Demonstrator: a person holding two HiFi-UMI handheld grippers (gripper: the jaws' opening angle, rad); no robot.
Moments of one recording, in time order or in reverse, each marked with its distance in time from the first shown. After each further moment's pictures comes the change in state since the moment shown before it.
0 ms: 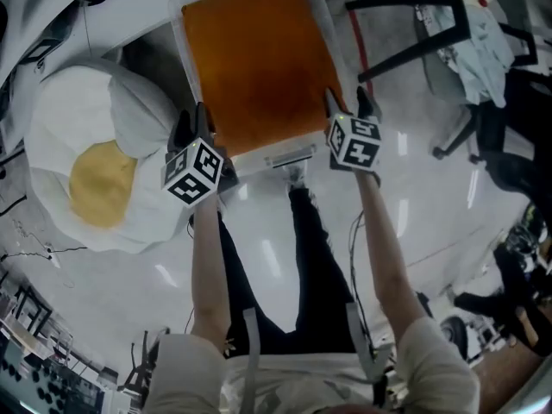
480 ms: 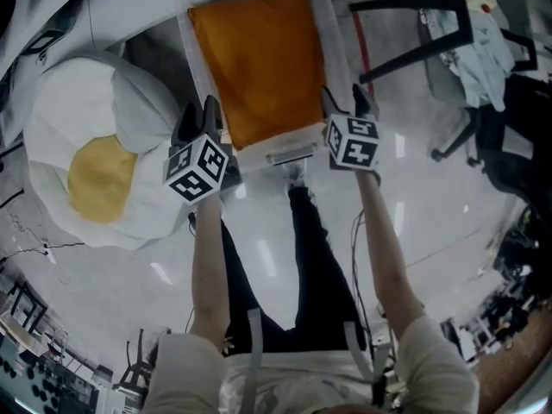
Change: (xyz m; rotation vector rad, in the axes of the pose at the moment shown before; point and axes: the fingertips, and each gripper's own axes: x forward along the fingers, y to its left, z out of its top) left arm -0.006 -0.012 0.010 0.008 -0.012 -0.069; right arm -0.004 0.026 0.008 -0.071 0.002 0.045
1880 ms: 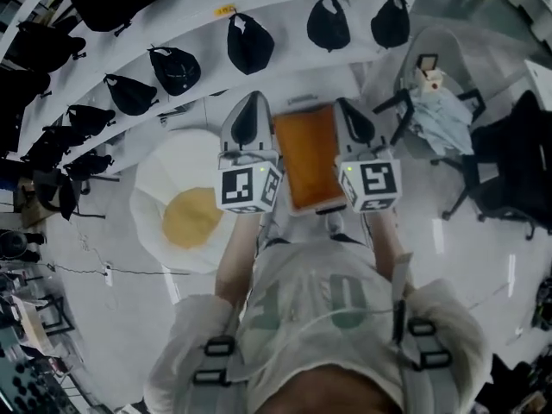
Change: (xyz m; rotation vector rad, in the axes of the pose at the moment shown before) left arm -0.377 -0.228 0.375 0.457 -0.825 -0.375; right arm -0.433 0.166 0.368 -0.219 -0.861 0.232
